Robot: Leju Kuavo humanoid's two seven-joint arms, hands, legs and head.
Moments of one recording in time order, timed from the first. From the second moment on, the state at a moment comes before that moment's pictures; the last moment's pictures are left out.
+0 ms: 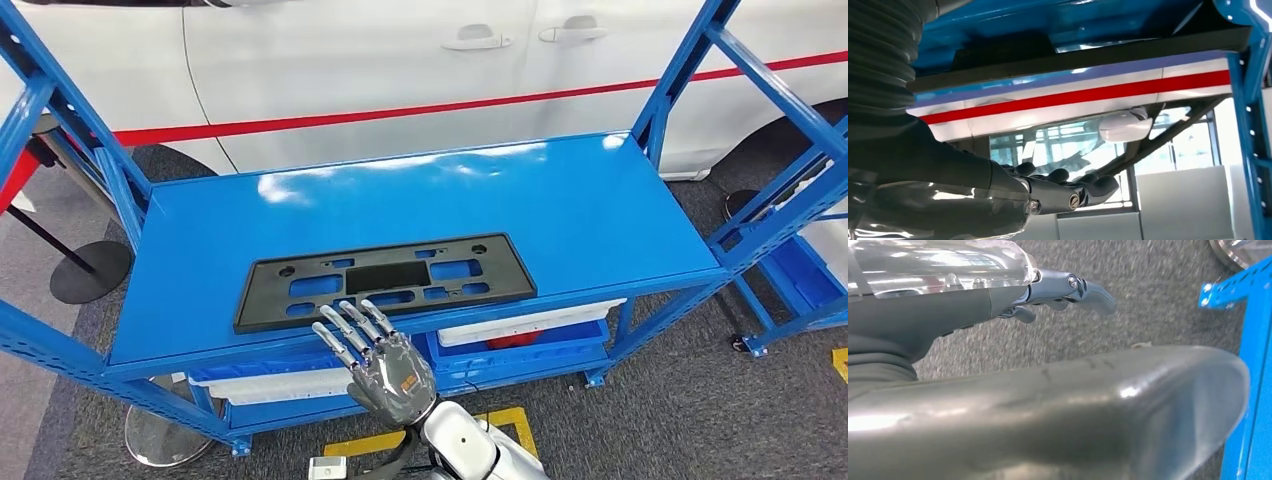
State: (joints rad) left arm -0.06 -0.15 1.39 -0.31 -1.06 -0.02 -0.53; right arm -0.30 0.11 0.88 -1.08 1.40 -0.63 -0.04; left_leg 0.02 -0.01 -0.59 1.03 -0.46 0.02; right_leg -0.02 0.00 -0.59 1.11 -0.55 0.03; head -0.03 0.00
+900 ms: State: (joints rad) left arm -0.05 -0.14 1.39 -0.33 -1.08 -0.03 -0.52; right arm -0.30 0.09 0.77 -1.06 1.46 -0.53 0.04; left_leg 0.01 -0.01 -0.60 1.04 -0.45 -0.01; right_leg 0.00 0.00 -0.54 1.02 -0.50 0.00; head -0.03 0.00
